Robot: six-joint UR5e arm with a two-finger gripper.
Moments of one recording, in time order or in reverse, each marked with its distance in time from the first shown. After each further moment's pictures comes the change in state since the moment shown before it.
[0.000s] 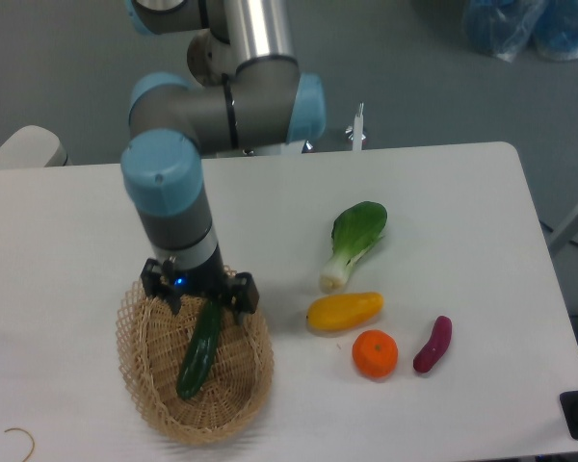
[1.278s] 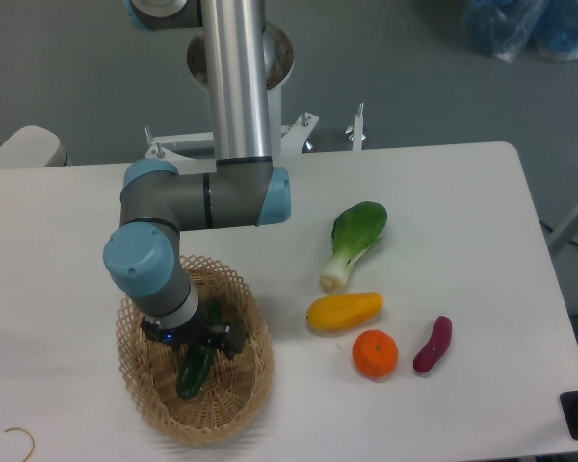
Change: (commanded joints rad) arm -0.043 -0.120 -0.038 0.141 0.107 0.064
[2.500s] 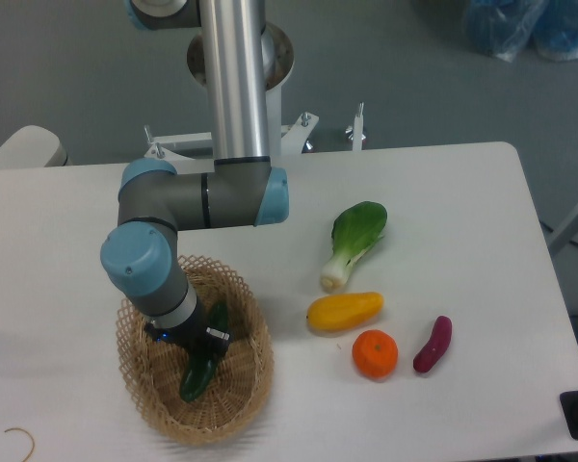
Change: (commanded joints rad) arm 0.011 0.046 0.066 -0.029 -0.002 0.176
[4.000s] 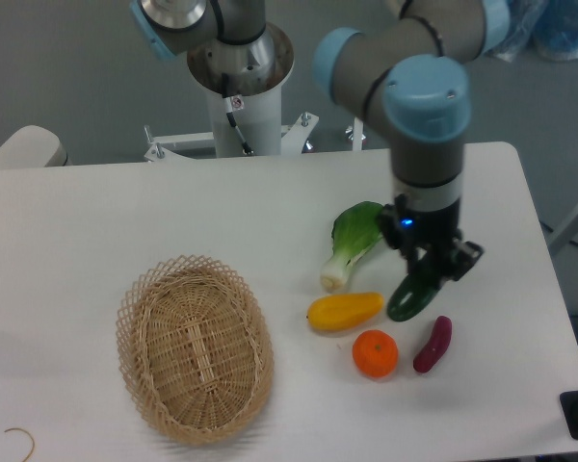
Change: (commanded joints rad) arm 0.563 0.177 0.128 -0.226 -0.107 0.939
